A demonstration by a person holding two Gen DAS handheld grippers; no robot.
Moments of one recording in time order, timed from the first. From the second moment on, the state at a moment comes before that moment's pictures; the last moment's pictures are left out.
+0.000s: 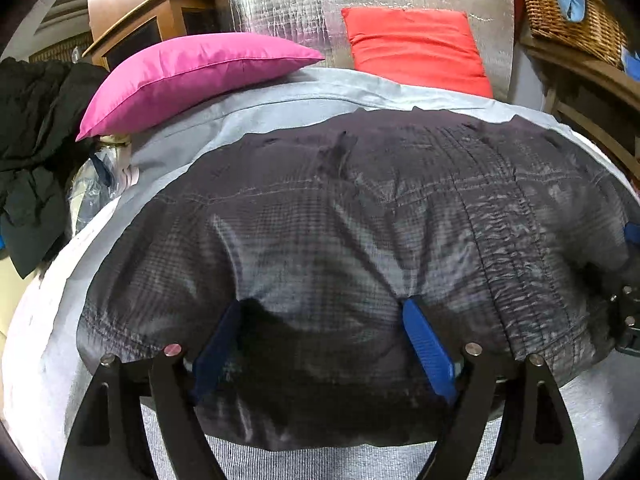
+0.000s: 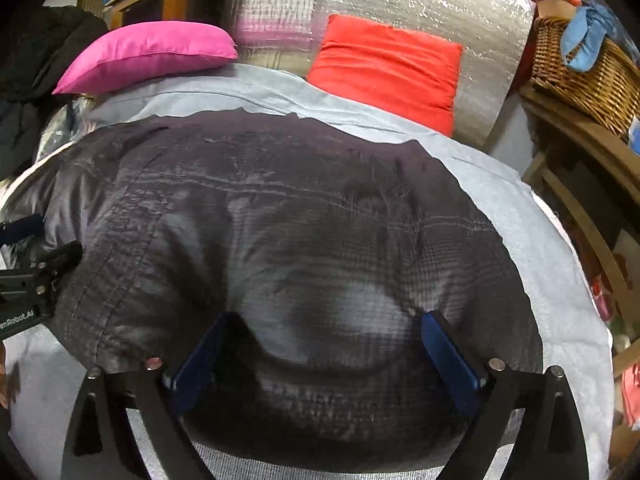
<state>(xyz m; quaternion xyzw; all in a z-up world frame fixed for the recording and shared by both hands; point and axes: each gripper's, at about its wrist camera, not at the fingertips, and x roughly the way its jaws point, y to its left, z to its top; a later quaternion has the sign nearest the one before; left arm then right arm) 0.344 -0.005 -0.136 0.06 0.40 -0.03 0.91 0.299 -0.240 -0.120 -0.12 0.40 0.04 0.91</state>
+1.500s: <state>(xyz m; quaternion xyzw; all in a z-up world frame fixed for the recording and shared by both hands) 0.315 0.130 -0.151 -0.06 0.41 0.08 0.91 0.279 -0.341 -0.126 0.07 0.42 -0.01 0.90</state>
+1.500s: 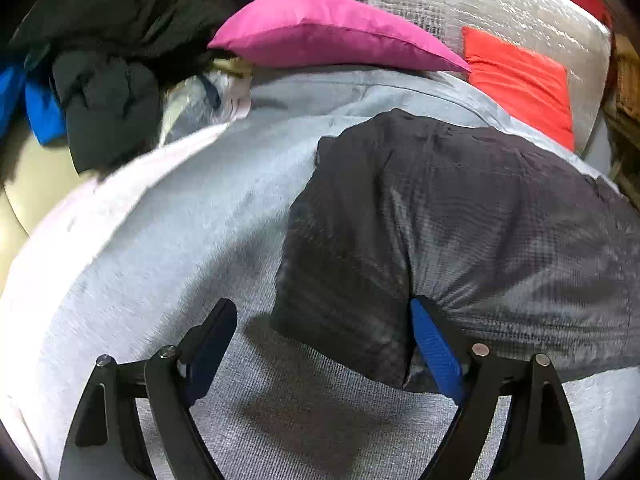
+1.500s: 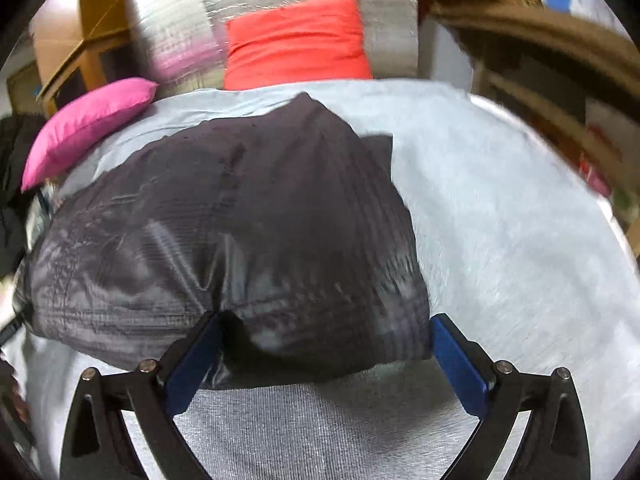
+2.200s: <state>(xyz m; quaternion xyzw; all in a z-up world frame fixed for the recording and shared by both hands) 0.289 0.005 -0.086 0.03 0.31 0.04 0.95 0.272 -0.227 -0.076 -0.01 0.34 0.06 0.94</state>
